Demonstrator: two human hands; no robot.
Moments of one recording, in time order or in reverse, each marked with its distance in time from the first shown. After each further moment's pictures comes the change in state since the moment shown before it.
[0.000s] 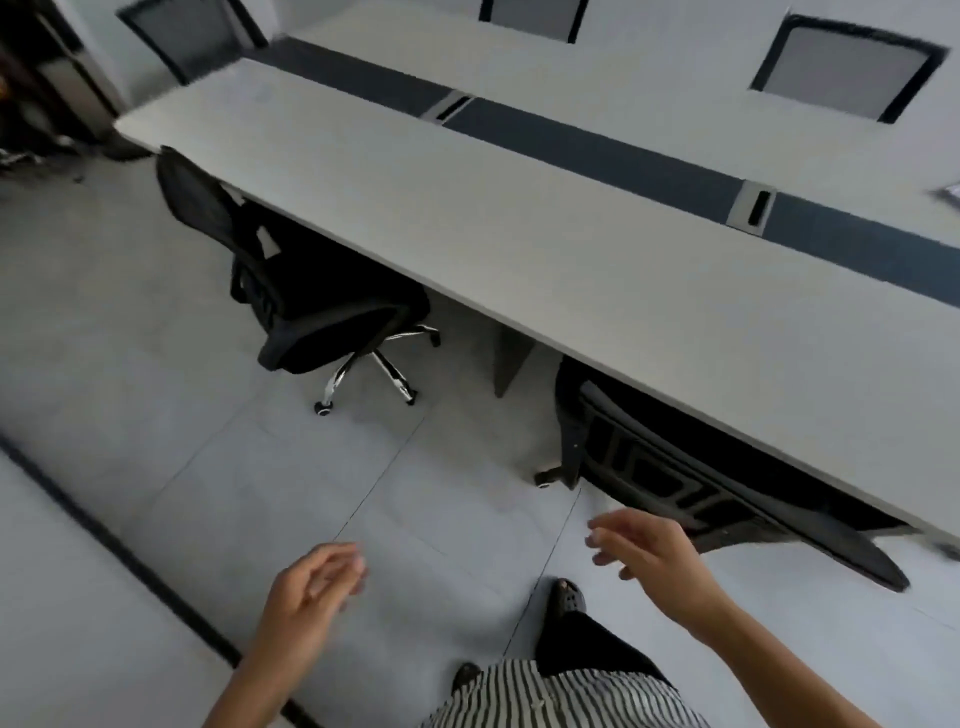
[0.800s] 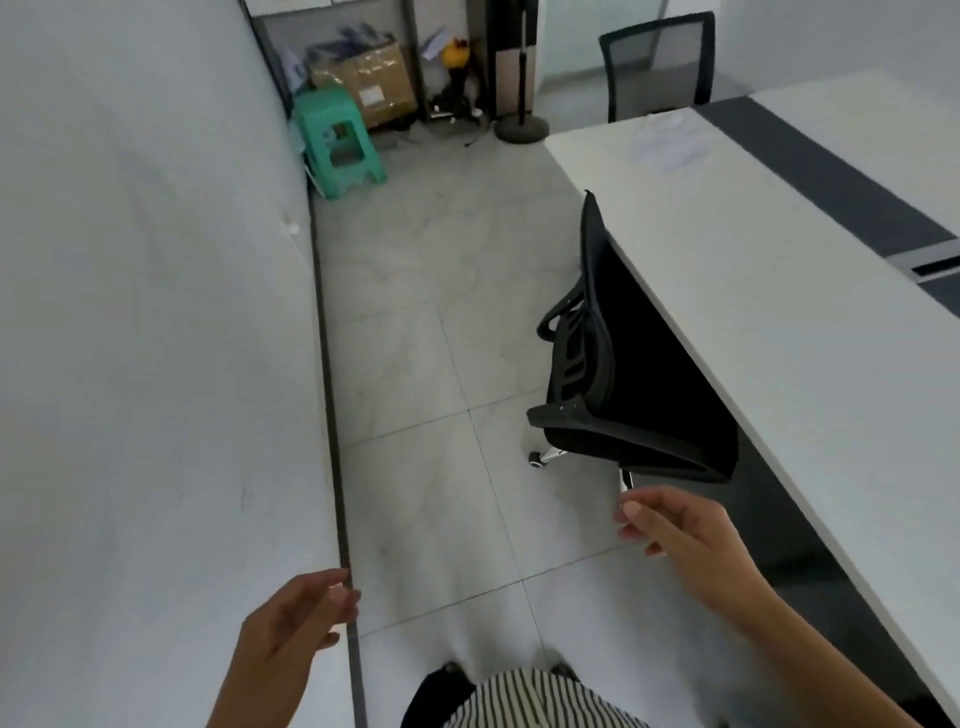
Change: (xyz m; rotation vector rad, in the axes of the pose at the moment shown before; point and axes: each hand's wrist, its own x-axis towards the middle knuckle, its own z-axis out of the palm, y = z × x) left_hand 0.085 0.021 -0.272 -0.333 0.714 -0.178; right_hand 0.272 -0.313 0.296 -0.196 -0.520 -0.344
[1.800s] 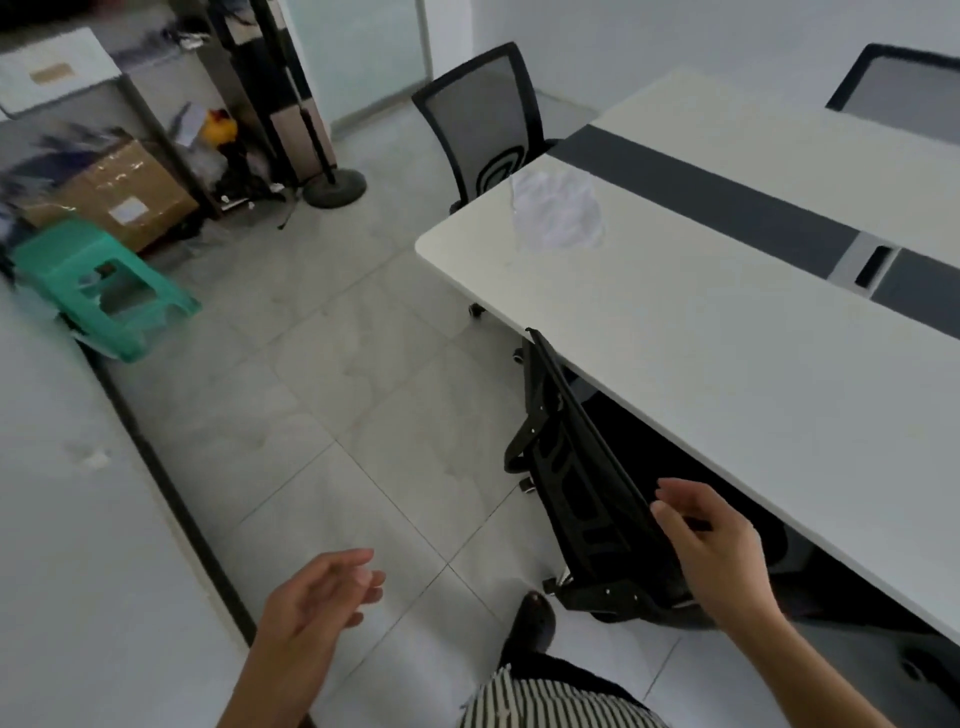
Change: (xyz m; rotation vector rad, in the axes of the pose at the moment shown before) left_hand 0.500 0.257 0.081 0.207 -0.508 0.147; right_hand 0.354 -0.127 0.031 -0.007 0.754 0.278
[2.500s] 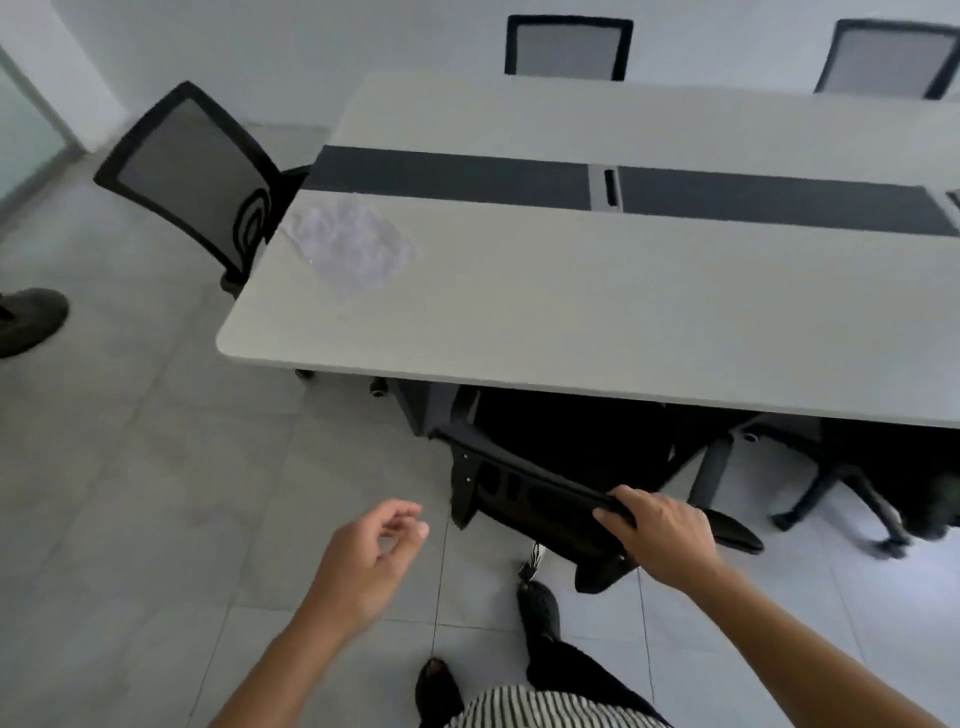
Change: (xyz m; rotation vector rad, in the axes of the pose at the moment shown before) left_hand 0.219 0.066 0.023 0.590 -0.760 0.435; right_hand -0.012 0.003 0.090 -0.766 0.086 0.212
